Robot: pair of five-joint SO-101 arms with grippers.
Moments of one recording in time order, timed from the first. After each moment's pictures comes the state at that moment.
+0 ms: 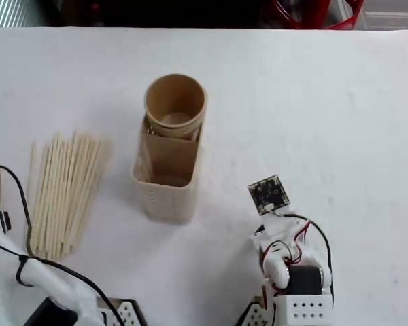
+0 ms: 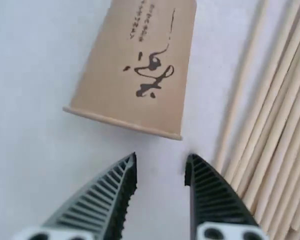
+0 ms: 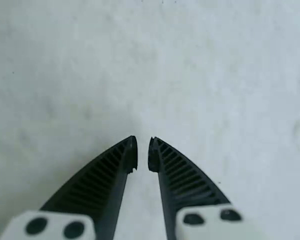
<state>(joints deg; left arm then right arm) -62.3 -29.5 54.1 47.4 -35.8 -3.9 -102.8 96.4 71.9 23.5</state>
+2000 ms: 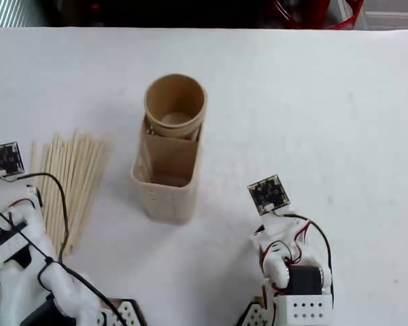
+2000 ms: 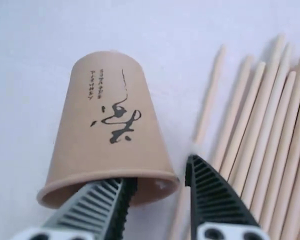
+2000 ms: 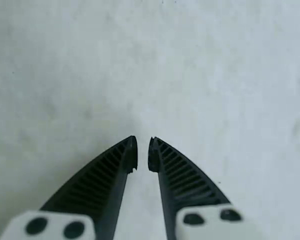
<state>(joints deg) -47.9 -29.5 76.7 5.3 -22.9 -3.9 -102.8 96.4 71.9 23.5</state>
